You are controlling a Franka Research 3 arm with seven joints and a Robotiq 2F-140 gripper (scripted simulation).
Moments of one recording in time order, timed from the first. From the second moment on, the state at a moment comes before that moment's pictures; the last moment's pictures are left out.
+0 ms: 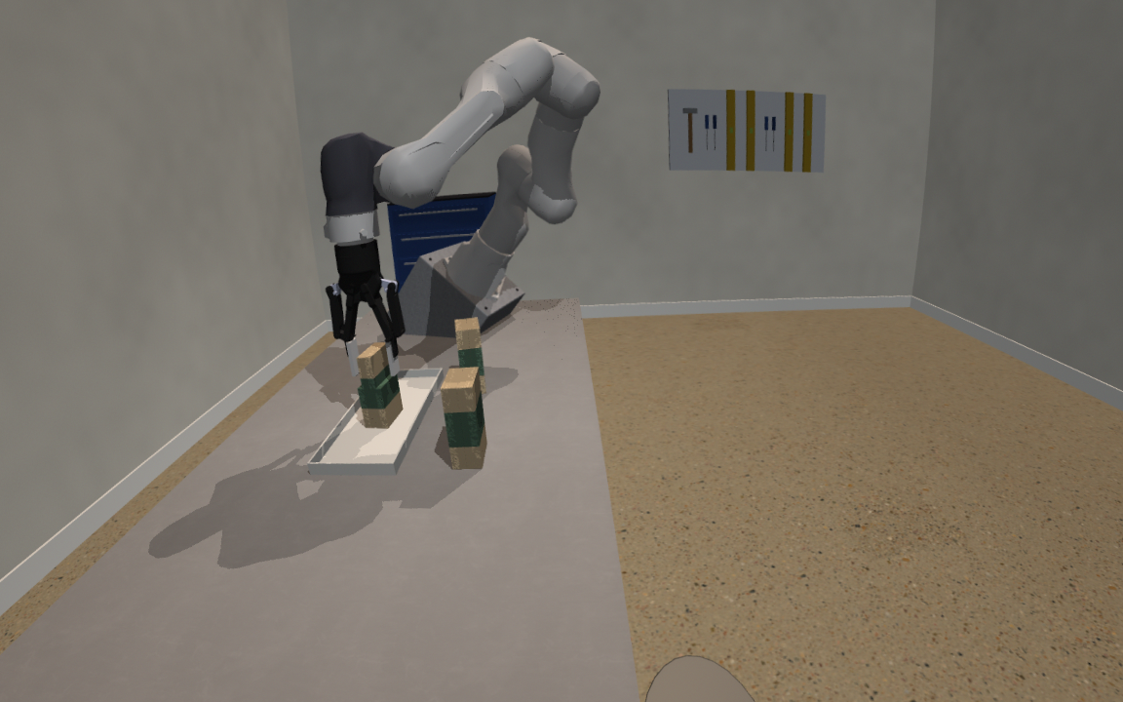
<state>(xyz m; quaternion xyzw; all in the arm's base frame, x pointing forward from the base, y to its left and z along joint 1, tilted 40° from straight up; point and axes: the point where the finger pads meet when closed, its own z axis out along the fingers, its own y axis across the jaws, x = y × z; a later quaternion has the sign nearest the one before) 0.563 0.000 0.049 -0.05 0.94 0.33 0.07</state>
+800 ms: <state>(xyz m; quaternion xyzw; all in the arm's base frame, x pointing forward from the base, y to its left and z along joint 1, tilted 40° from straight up) 0.563 -0.058 0.108 -0.05 0.94 0.33 0.08</state>
